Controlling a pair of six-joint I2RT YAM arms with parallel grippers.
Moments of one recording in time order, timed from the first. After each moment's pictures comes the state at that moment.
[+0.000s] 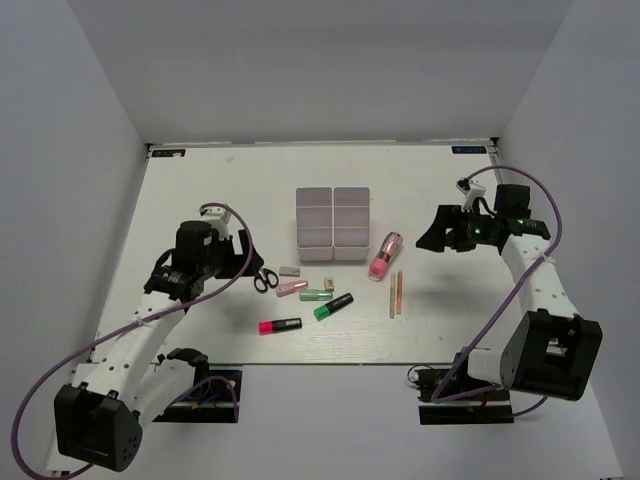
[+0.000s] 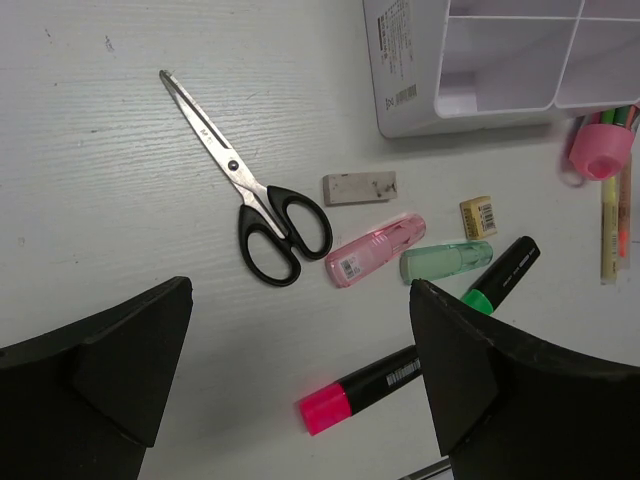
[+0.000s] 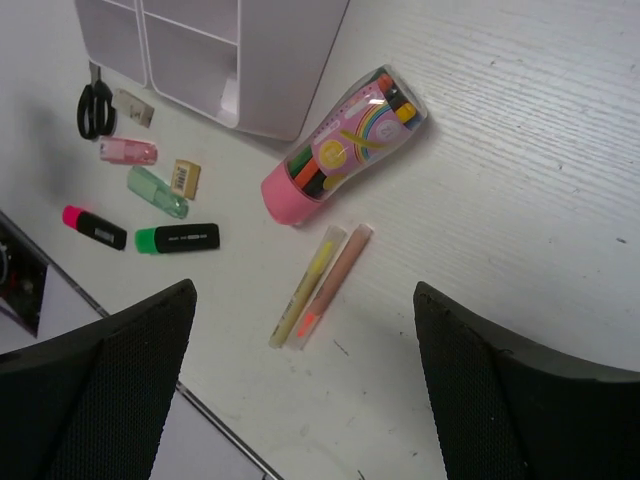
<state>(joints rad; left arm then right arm) -0.25 0.91 0.67 -0.43 0.16 -0.31 -0.13 1.29 0.97 -0.67 -0.78 -0.14</state>
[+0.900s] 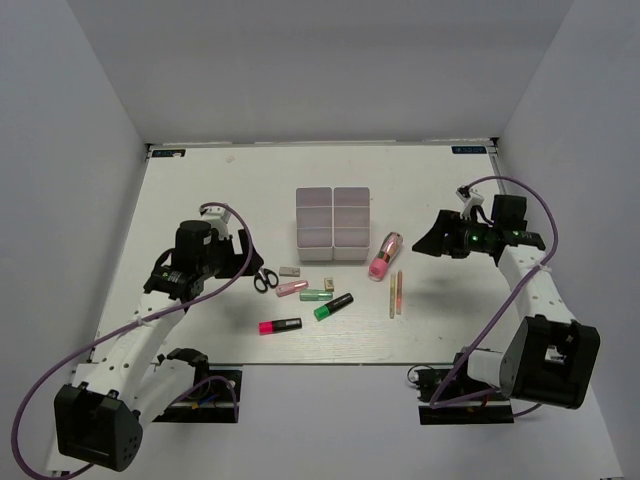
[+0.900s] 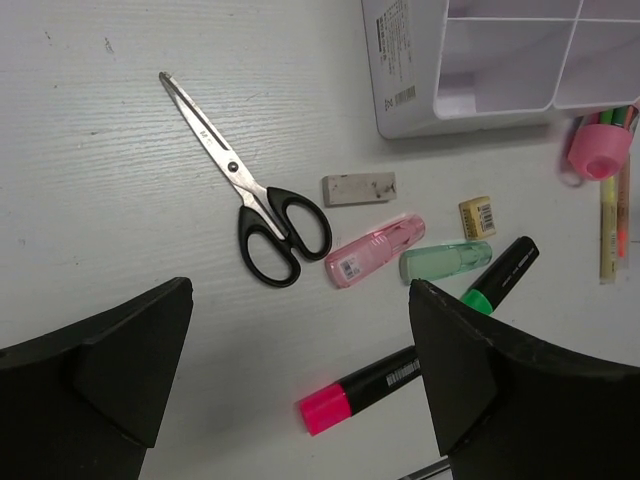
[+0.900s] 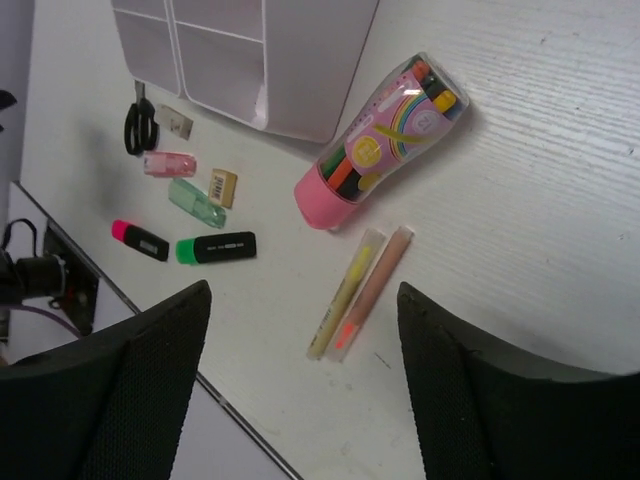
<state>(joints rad) -0.25 0.91 0.67 -0.43 0.17 -0.31 -0.13 1.22 0.85 -0.55 -0.84 -0.04</state>
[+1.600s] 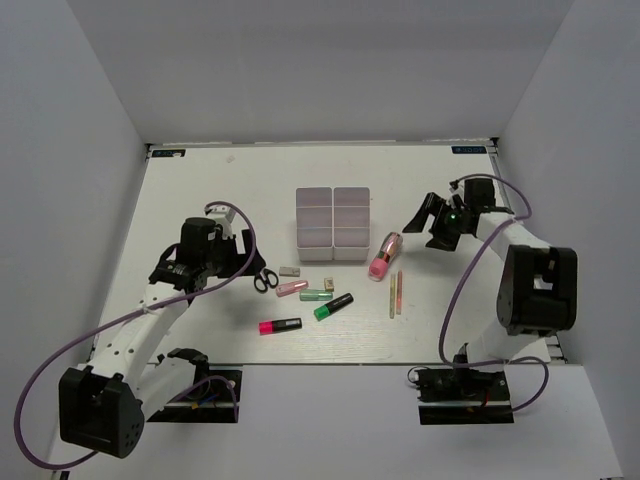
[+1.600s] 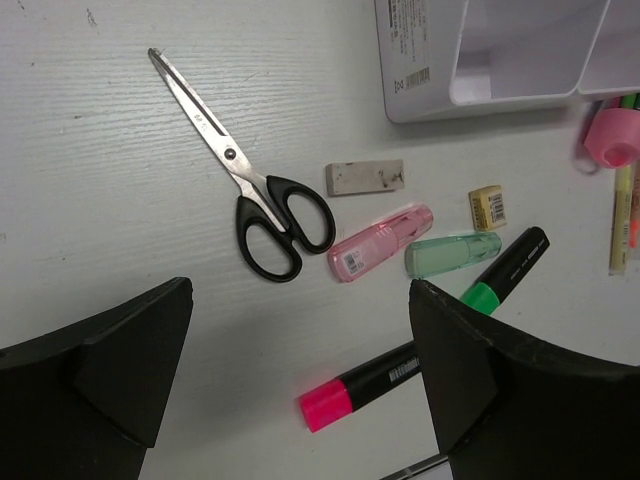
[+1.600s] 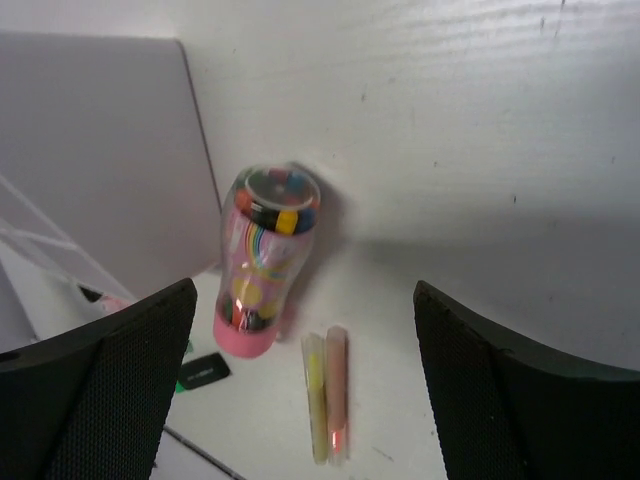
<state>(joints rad) -0.25 0.99 0.68 -0.43 0.19 -0.31 -0.03 1.60 0.98 -0.38 -0.54 0.38</state>
